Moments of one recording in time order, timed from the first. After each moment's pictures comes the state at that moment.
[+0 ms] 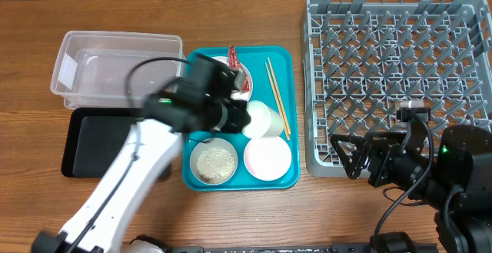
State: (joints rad) left arm -0.39 1.44 1.24 -0.87 0.51 -0.34; right arm 0.13 0.74 1.12 -1.02 -0.52 0.36
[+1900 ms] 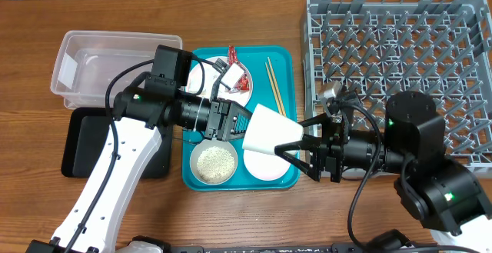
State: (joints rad) left arm -0.28 1.42 1.25 -0.91 1.46 -0.04; right arm 0.43 0.94 1.09 -0.63 -0.86 0.31
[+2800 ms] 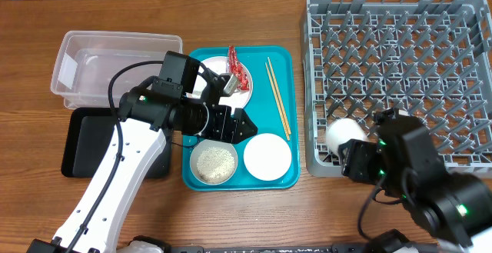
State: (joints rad) left arm -0.31 1.42 1.25 -1.03 0.68 -0.16; right arm 0.44 0.92 1.13 -1.27 0.08 0.62
